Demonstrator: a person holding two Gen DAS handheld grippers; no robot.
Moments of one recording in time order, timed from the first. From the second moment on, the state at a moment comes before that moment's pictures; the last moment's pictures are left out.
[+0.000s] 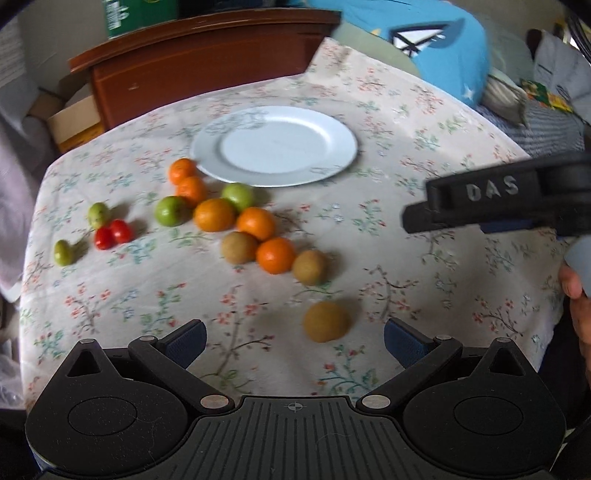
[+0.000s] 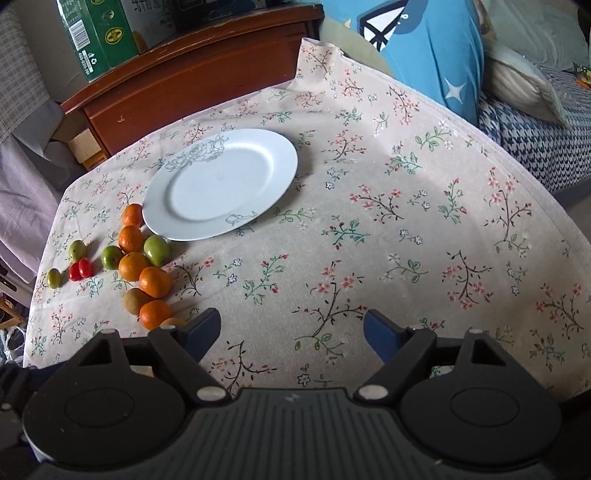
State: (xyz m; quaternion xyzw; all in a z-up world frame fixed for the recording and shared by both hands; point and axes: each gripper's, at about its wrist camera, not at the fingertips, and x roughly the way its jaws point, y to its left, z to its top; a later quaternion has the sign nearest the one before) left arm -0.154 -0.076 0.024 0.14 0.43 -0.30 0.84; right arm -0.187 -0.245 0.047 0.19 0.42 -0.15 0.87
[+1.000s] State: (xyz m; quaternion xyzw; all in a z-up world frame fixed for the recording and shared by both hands) left arm -0.128 -0.034 0.020 0.05 0.42 -0.25 0.87; right arm -0.163 -0.209 0.030 0.19 0.42 -0.01 0.89
